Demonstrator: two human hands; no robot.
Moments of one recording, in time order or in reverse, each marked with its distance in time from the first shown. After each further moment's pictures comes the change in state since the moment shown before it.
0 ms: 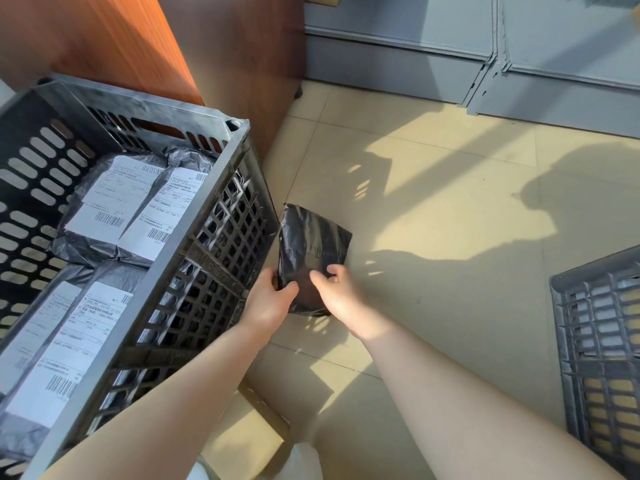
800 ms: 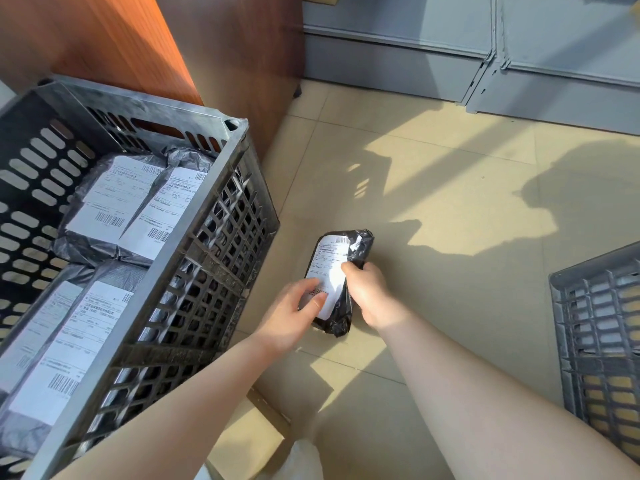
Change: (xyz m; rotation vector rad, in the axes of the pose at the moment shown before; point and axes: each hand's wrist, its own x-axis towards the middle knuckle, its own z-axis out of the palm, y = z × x) left_hand -0.017 -0.012 0.015 0.228 -0.257 0.209; right_hand 0.011 0.008 -0.025 0.356 0.164 0.111
